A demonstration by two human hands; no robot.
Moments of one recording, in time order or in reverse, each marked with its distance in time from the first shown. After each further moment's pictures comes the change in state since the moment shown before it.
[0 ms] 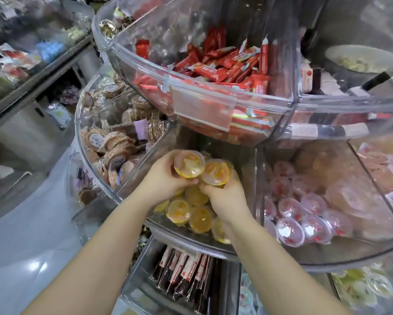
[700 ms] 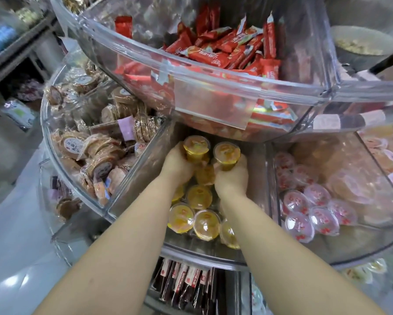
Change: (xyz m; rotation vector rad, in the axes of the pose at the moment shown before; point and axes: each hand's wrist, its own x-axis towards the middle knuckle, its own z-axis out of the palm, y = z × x) left_hand 0.075 -0.033 0.040 0.104 0.019 -0.205; right_hand 0.067 0.027 0.019 -0.083 0.425 0.167
